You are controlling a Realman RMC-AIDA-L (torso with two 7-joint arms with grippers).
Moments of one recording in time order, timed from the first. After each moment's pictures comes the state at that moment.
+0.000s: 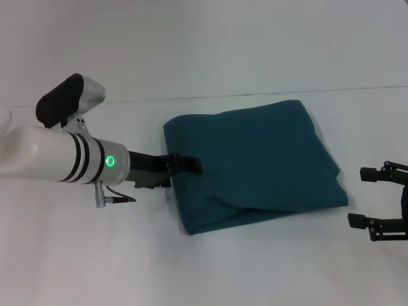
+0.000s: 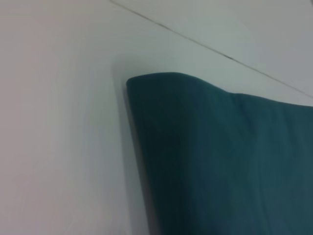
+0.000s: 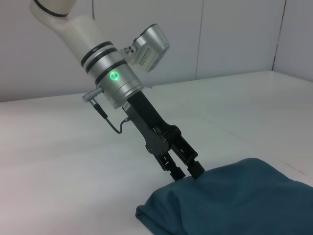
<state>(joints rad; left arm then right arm) -0.96 -2.12 0.88 0.39 2.33 0.88 -2.65 0.37 2.08 -0.42 -1.02 -2.15 -1.81 1.22</state>
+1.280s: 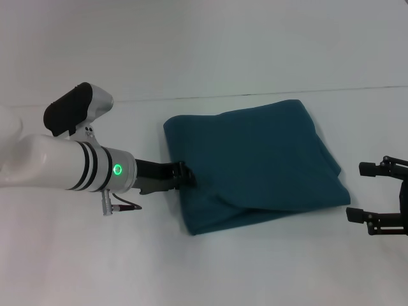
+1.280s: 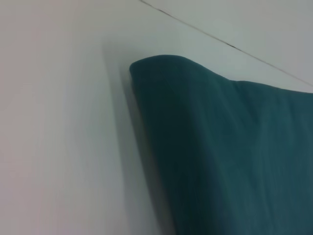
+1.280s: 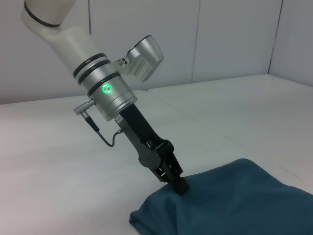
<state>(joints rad) -0.96 -2.15 0.88 0.37 2.33 0.85 -2.63 0.38 2.08 -0.41 -1.01 -2.14 -1.80 1.22</state>
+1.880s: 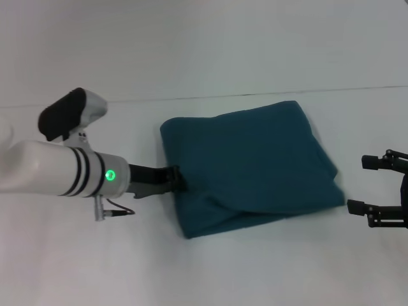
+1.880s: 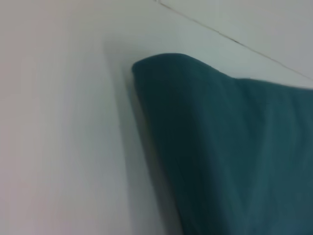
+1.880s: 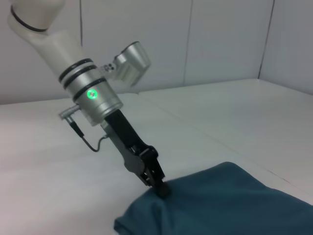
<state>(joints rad) -0.93 -2.15 0.88 0.40 2.33 0.87 -2.60 0.38 2.08 -0.40 -1.01 -2.13 -1.78 1.21</state>
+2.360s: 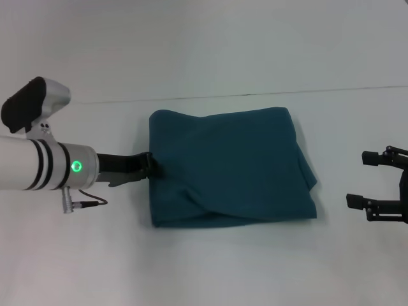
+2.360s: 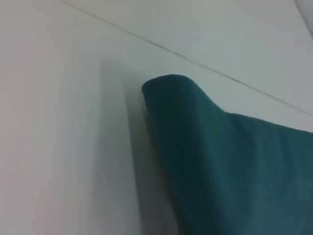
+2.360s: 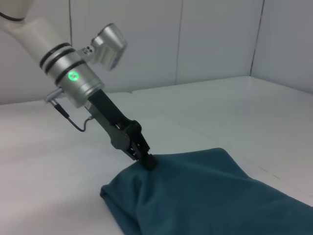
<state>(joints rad) -0.82 -2.14 0.87 0.59 2.32 0.97 -2.61 0.39 2.08 -0.40 -1.00 -2.13 -1.75 1.23</state>
